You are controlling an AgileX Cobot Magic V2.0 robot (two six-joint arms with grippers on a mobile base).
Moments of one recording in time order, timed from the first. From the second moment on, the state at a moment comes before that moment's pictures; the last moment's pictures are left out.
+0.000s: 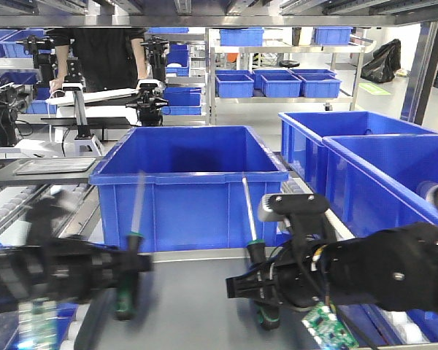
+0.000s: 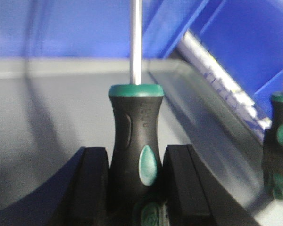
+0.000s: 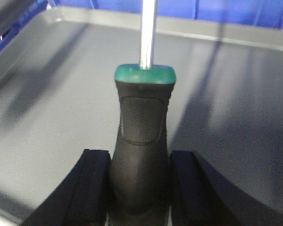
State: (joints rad) left arm -0.30 1.52 -1.01 -1.29 0.42 0.81; right arm 0.48 1.55 -1.17 0.16 0.47 0.08
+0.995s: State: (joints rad) left arm -0.38 1.55 -1.08 -1.15 0.42 0.89; right arm 0.48 1.51 -1.18 0.09 0.48 0.10
